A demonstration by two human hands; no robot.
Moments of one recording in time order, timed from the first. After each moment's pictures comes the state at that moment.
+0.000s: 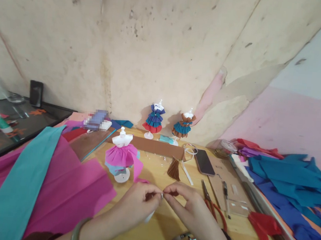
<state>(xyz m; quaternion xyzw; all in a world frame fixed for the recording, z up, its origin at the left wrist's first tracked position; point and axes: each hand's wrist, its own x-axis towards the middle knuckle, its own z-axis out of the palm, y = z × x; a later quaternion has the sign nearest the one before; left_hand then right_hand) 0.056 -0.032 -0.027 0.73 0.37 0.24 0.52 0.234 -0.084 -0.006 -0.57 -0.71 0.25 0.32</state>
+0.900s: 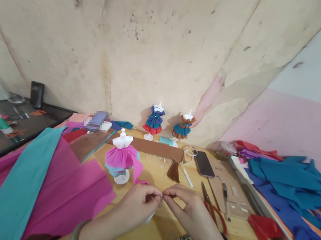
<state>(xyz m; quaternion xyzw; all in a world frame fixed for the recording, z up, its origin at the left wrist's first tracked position) 0.057 -0.032 -0.027 0.73 0.37 0.24 0.52 0.230 -0.085 -0.007 -0.58 -0.72 0.22 0.32</state>
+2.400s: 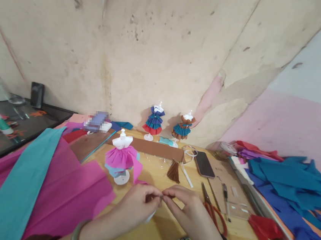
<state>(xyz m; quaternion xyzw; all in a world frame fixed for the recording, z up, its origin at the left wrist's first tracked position) 0.059 -0.031 -0.028 0.72 0.38 0.23 0.53 0.229 -0.083 -0.010 -0.57 -0.73 0.20 0.31</state>
